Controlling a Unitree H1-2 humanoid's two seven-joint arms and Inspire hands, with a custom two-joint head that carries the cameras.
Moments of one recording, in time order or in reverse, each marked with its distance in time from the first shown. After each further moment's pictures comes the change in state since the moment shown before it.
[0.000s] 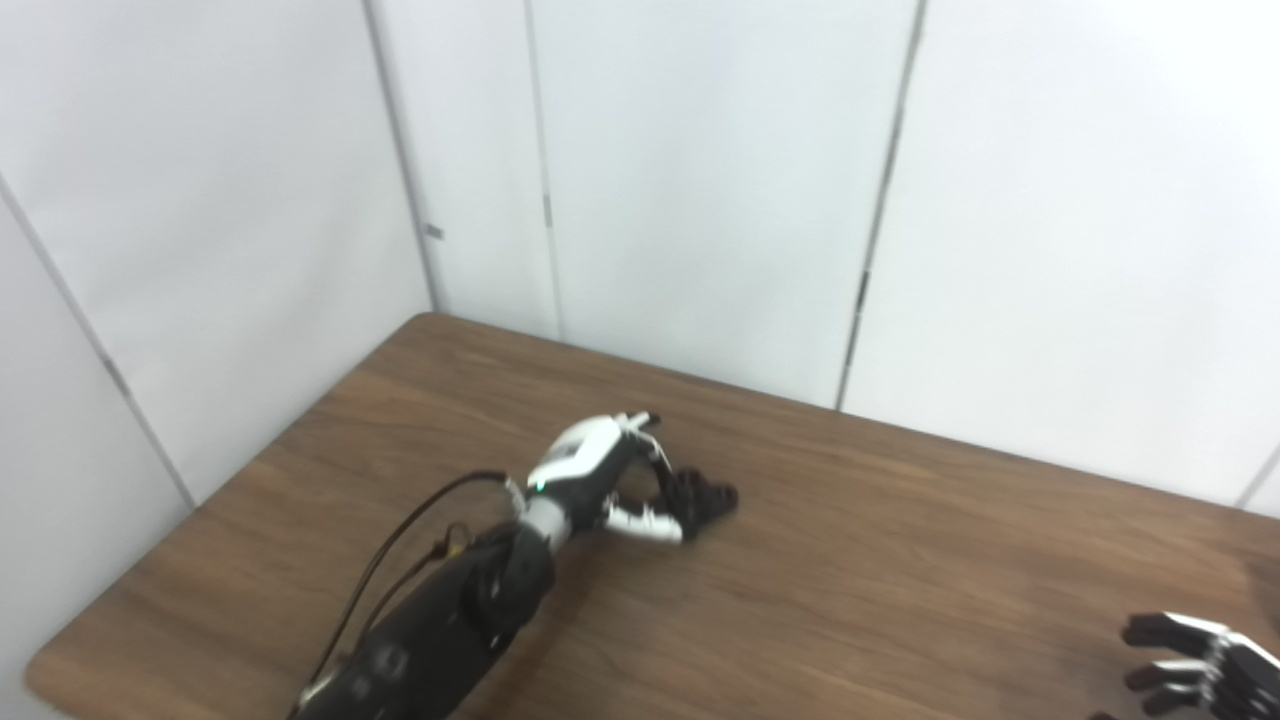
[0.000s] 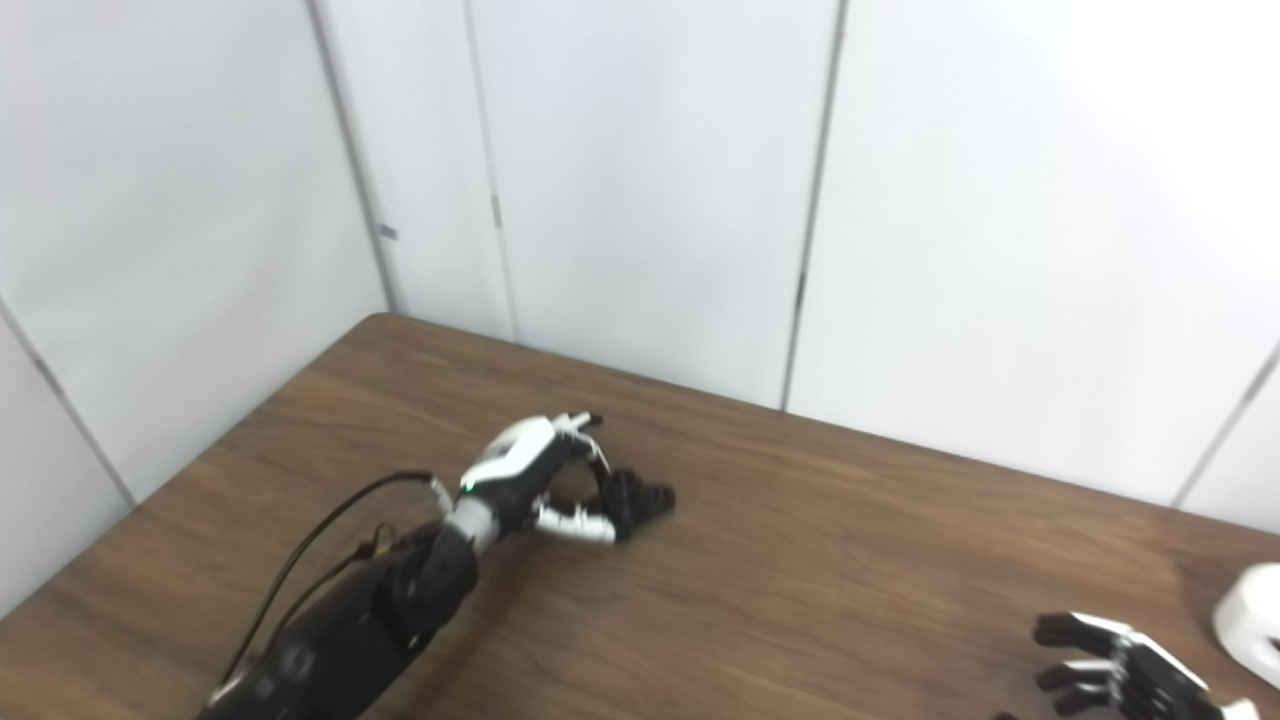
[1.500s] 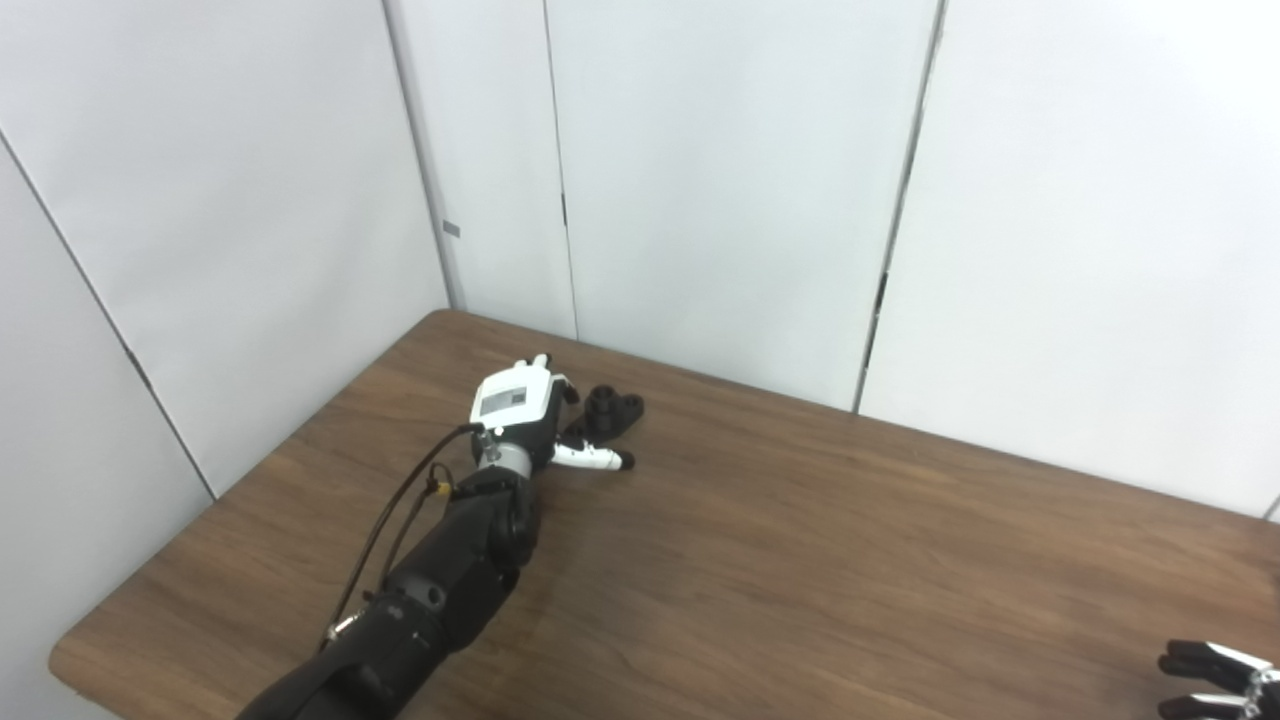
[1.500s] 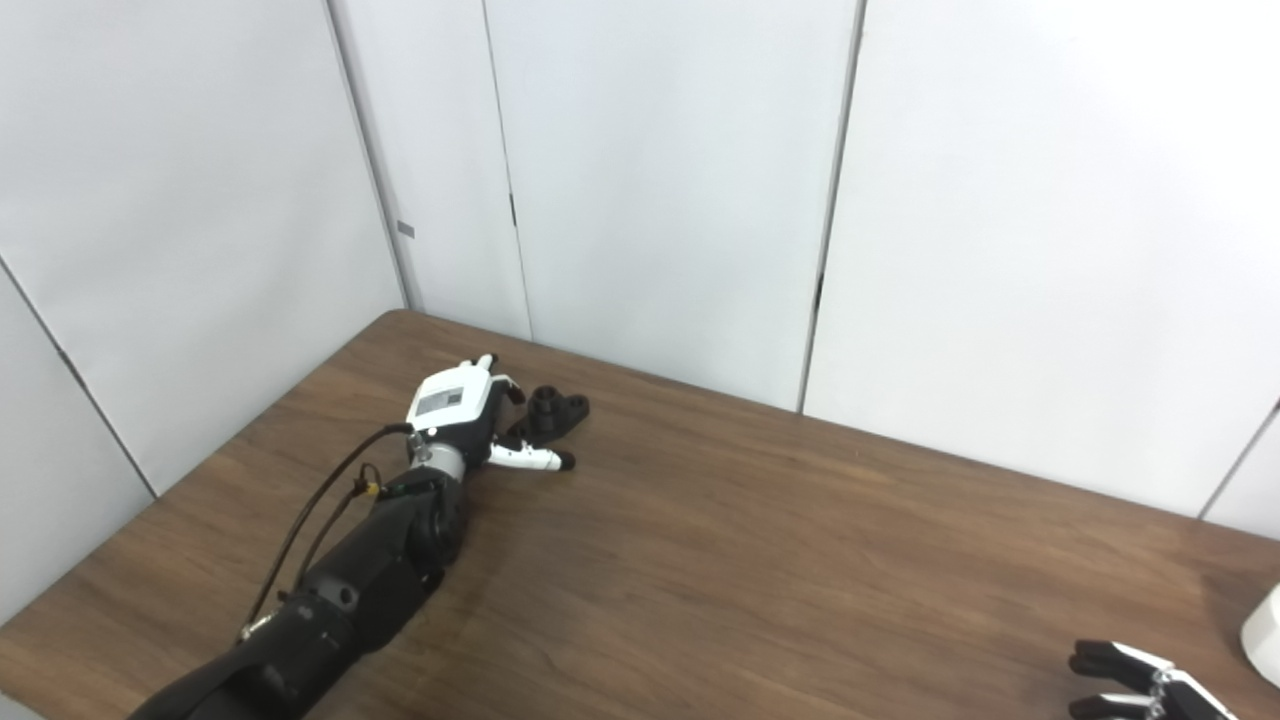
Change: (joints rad) left arm -0.170 0.019 0.114 0.328 0.287 0.274 0.192; right arm 0.020 -0.026 -0.003 0.028 0.020 -0.032 0.002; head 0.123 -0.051
